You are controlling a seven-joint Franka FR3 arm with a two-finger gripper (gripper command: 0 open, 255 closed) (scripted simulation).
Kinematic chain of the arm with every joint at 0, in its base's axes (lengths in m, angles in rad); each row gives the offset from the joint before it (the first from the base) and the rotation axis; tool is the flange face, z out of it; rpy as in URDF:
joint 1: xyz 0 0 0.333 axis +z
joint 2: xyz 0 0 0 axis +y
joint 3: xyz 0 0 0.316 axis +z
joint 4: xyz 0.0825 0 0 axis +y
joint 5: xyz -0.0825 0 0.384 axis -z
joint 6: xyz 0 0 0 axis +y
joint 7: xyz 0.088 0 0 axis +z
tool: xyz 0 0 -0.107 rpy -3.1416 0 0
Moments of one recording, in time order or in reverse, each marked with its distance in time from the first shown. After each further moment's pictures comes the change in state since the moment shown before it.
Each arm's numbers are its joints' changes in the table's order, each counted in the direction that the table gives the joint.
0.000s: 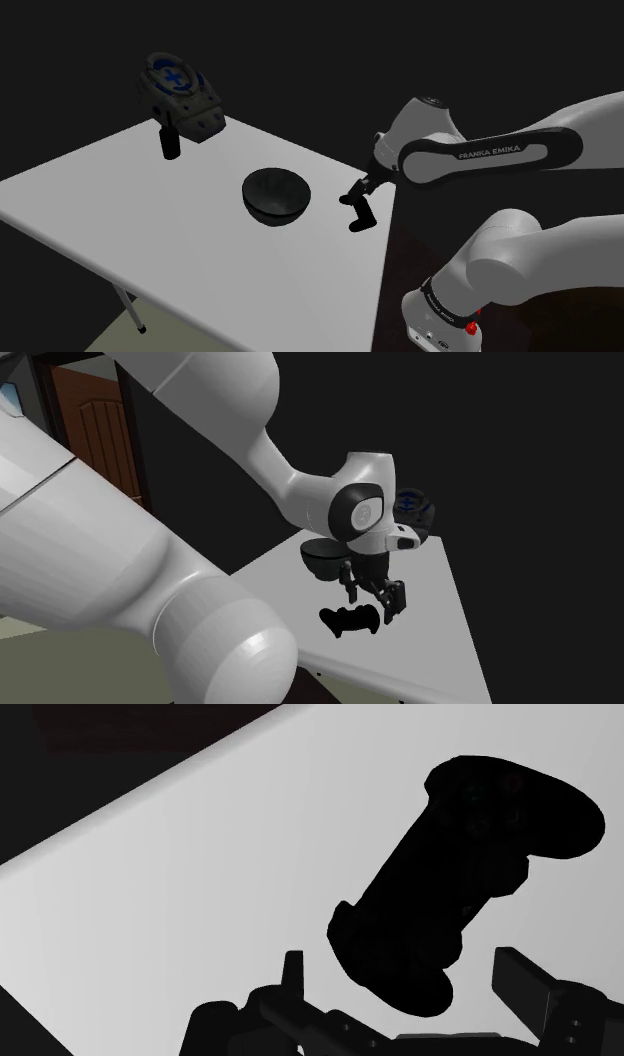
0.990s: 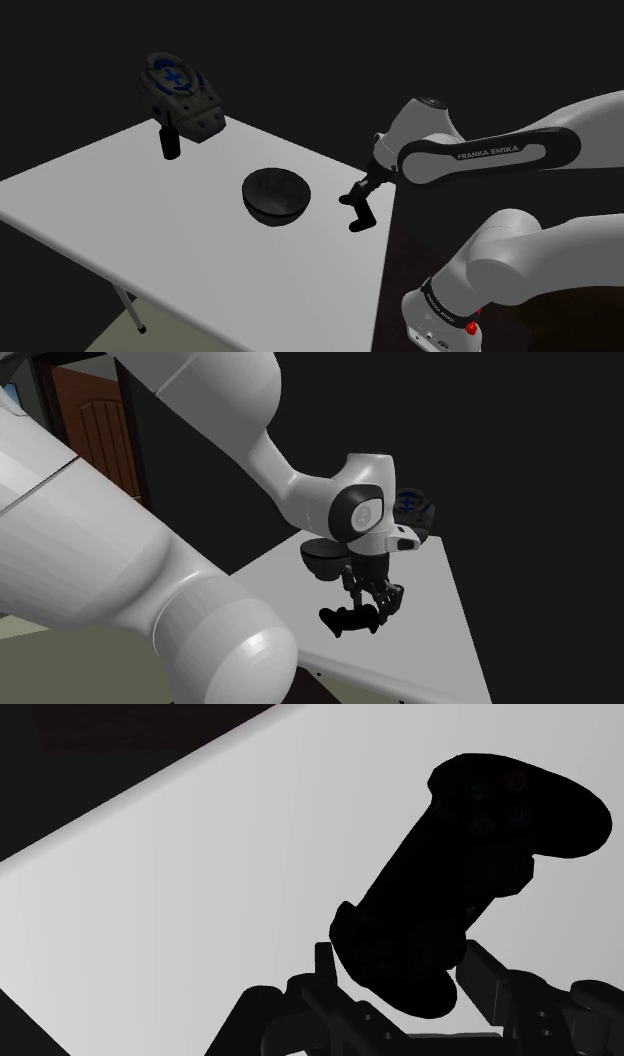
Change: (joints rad) arm 0.001 0.009 0.000 0.001 0.000 -0.011 0.000
